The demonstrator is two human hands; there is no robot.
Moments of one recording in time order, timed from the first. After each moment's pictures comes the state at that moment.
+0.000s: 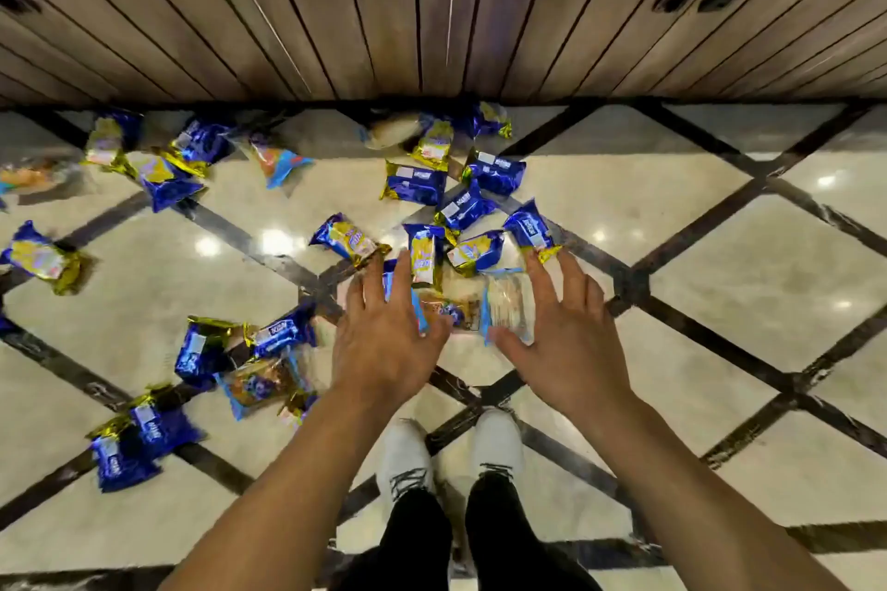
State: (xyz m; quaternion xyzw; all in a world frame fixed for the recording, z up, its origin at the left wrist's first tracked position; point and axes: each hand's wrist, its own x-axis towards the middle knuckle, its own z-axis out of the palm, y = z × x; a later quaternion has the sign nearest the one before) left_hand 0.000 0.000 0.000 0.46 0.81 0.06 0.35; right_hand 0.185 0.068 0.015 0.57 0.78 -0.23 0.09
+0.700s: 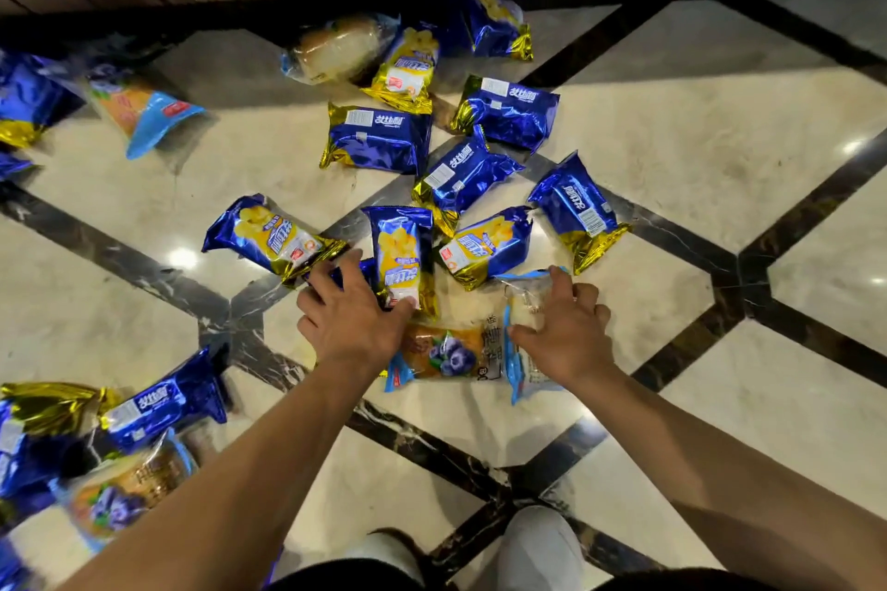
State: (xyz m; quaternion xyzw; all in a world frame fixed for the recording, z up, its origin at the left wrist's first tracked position) left_hand -0.021 0.050 -0.322 0.32 0.89 0.06 0.31; right_hand 0.197 0.110 -0.329 0.69 0.62 -0.36 0.13
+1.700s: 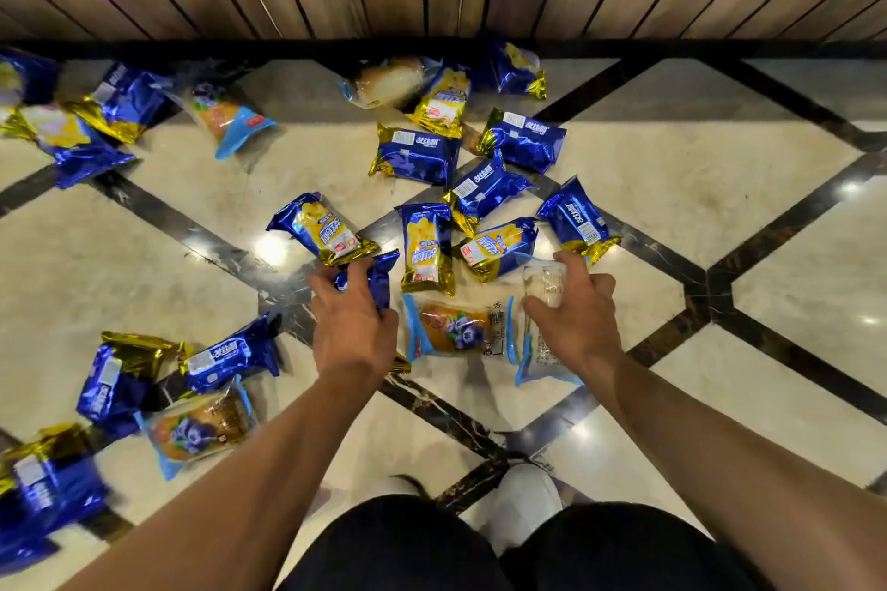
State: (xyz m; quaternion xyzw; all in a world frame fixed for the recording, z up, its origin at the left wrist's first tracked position) left_hand -0.032 0.004 -0.229 0.33 0.88 0.14 0.30; right_hand 0.184 0.103 -0.230 0.71 0.59 -0.39 -0.02
